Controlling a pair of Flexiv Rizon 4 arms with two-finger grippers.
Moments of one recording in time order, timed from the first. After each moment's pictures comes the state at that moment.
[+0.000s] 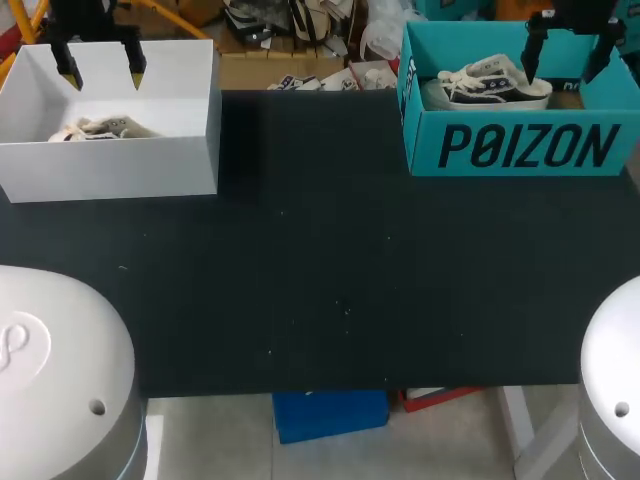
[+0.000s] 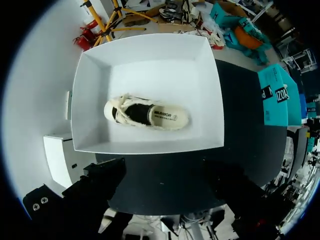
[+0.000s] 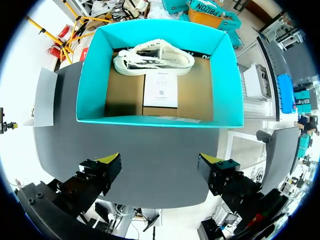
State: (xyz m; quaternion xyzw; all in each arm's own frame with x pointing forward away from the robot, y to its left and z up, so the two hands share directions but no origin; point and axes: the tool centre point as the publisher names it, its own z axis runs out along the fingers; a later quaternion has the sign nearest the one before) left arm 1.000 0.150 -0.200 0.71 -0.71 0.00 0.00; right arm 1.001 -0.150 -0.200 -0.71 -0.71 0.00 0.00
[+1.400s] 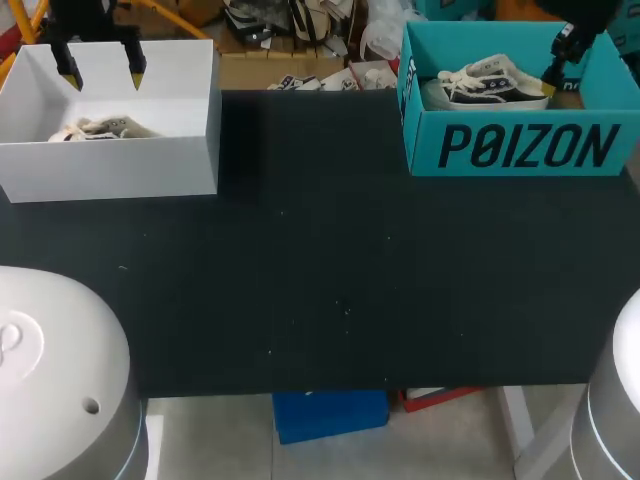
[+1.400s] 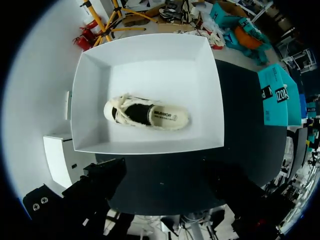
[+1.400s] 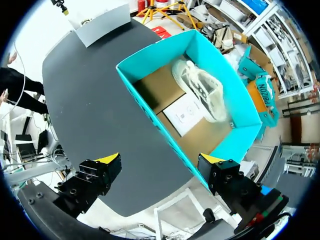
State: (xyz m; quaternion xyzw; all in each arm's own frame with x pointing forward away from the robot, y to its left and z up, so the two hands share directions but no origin) left arm 1.000 0.151 -0.201 0.71 -0.71 0.00 0.00; right arm 1.005 -0.153 -0.193 -0.32 -0.94 -0.03 -0.06
